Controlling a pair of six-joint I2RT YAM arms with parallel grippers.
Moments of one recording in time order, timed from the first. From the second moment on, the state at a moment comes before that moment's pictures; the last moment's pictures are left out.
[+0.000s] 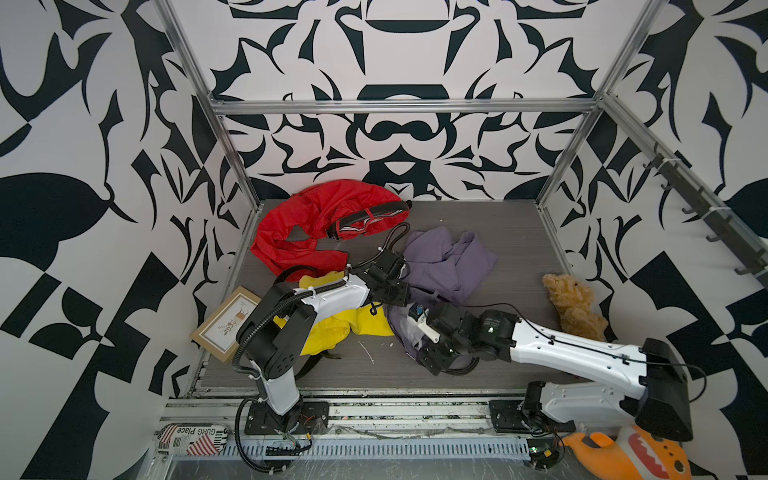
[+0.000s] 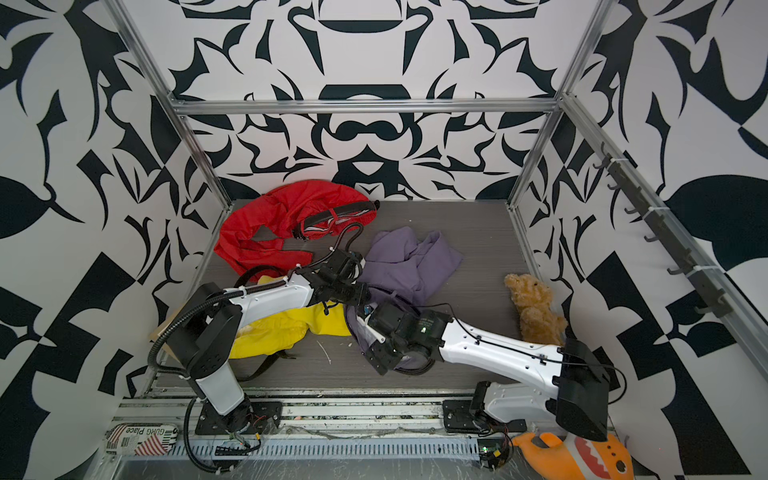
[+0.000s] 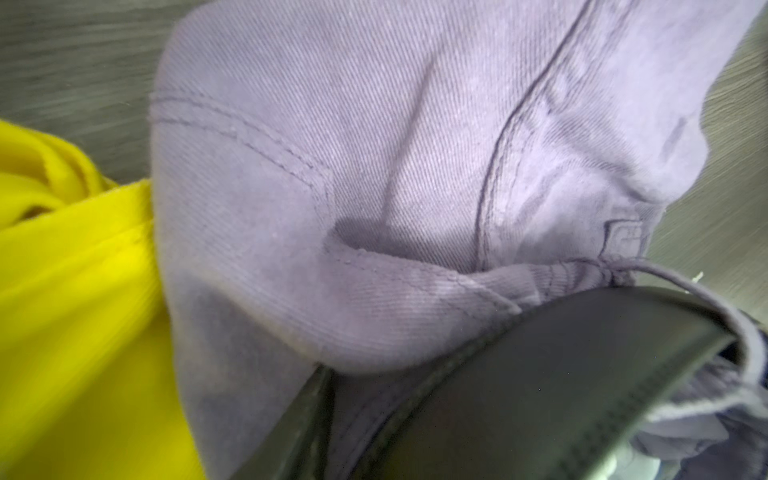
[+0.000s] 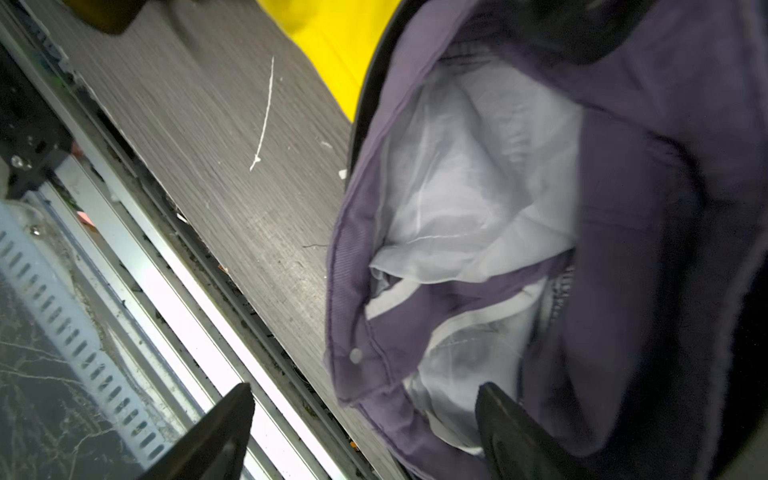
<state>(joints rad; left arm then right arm) -0.75 1.75 1.09 -0.32 0.13 -0.45 1.11 1.25 0.84 -0.70 0.02 0.29</state>
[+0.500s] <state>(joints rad) -0.73 1.68 1.09 -0.34 0.11 -0.47 1.21 1.47 0.74 -0.52 0.22 0.39</state>
